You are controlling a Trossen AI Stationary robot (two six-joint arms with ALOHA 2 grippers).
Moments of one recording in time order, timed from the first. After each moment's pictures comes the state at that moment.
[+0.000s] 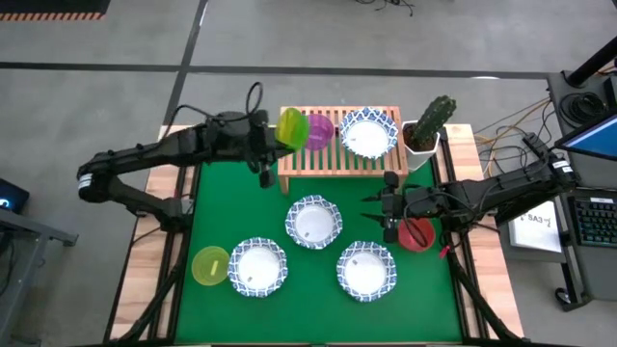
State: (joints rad) left arm 0.22 1.27 1.33 -0.48 -0.05 0.24; right arm 0.21 0.97 0.68 -0.18 0.31 -0.07
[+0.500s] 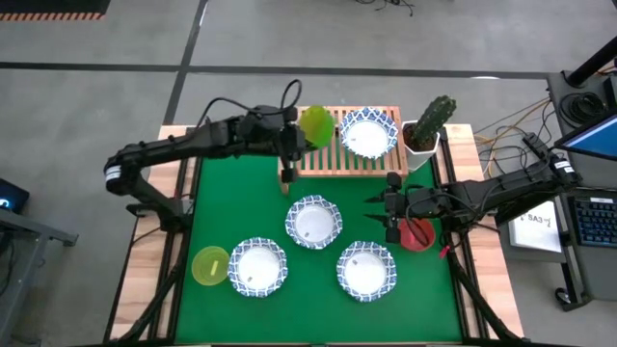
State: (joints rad) left arm 0.23 1.51 1.55 -0.51 -0.03 0.41; right arm 0.21 0.93 0.63 -0.18 0.30 0.00
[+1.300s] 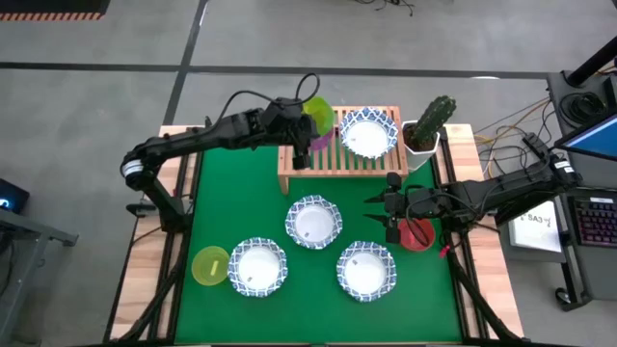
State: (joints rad) left arm 0.33 1.66 1.59 -0.52 -0.12 0.38; right arm 0.21 0.93 0.63 -0.18 0.30 0.00
